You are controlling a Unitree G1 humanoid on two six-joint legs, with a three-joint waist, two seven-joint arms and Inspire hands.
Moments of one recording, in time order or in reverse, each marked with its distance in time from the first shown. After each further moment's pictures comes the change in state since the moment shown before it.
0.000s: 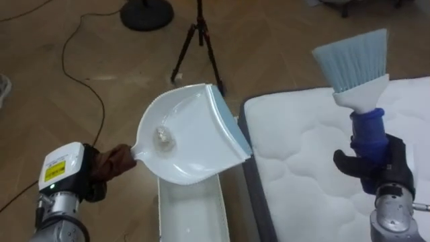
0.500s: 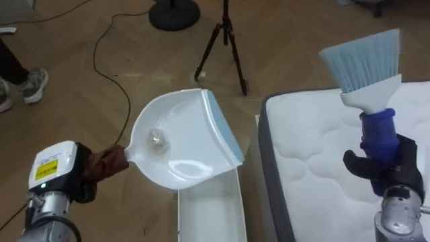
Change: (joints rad) left arm -0.007 0.093 0.002 0.023 0.035 -0.039 0.009; right arm 0.001 -0.003 -0.030 0.053 -0.038 -0.015 -0.051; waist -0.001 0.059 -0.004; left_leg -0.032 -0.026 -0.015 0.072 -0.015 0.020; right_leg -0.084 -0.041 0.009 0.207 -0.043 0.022
